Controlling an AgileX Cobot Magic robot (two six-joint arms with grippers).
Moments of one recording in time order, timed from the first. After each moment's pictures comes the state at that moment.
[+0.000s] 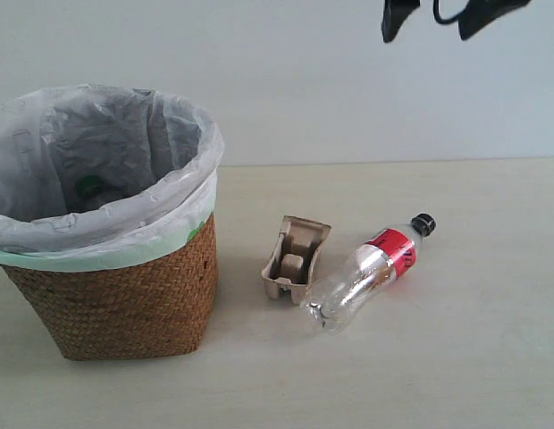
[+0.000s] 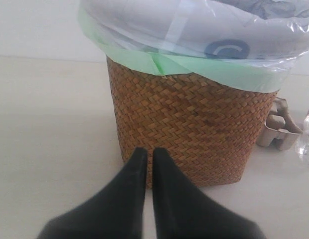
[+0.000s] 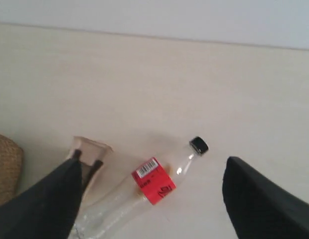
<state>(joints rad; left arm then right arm) -0.10 0.00 0.00 -0.31 0.32 0.19 0.37 1.77 -1.98 -0.10 1.22 0.23</state>
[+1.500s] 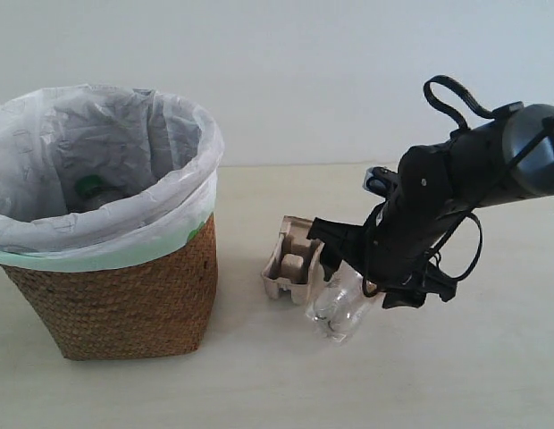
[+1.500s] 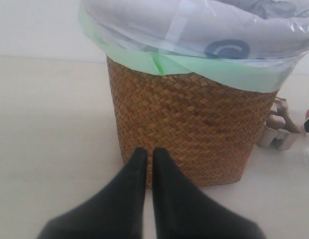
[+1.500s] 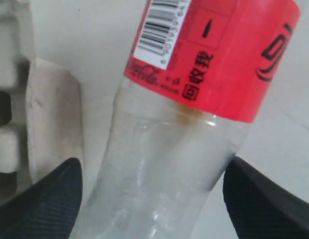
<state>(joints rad) -0.10 0.00 0.00 -0.31 0.32 0.19 0.48 1.93 -1.15 0.09 0.44 0.73</state>
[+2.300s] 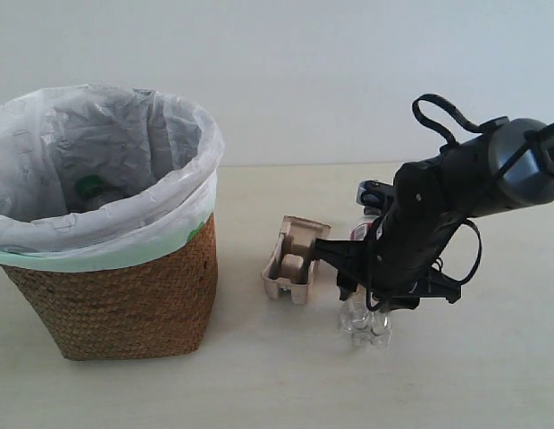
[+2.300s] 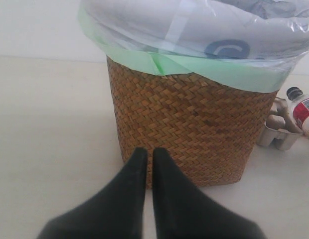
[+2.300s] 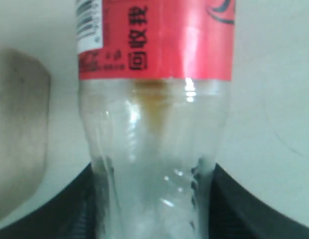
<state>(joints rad) -0.10 0.00 0.00 -0.31 0.32 0.19 0.47 1.98 -1.15 0.02 0.44 0.65</state>
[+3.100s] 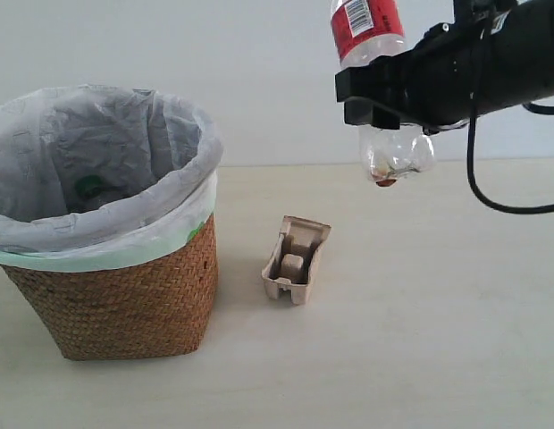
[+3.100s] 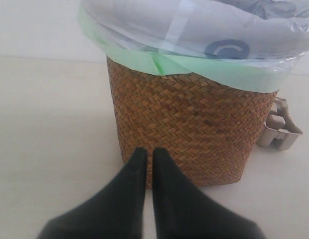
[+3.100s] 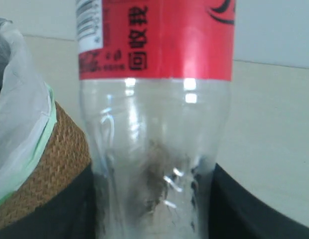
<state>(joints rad) -0.10 0.00 0.00 -0.31 0.32 0.19 0.45 1.41 -1.12 0.28 0.37 -0.06</state>
